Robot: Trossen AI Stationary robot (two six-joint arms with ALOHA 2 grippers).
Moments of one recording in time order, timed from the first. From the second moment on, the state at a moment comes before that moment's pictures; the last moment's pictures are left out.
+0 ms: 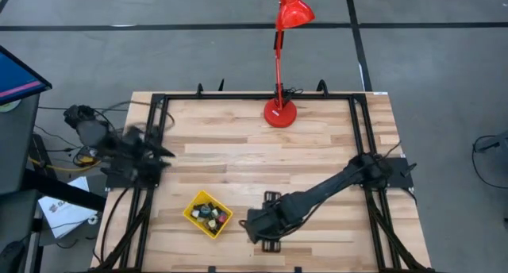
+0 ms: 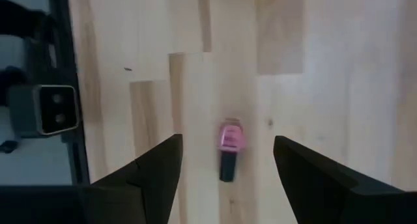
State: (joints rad) left arm -0.66 0.36 0.74 -0.39 -0.48 -0.23; right arm 0.49 2.19 2.03 -1.15 0.08 0.52
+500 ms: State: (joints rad) left arm -0.66 0.00 0.51 -0.45 -0.41 -0.21; right arm 0.47 2.27 1.99 -1.04 0.02 0.52
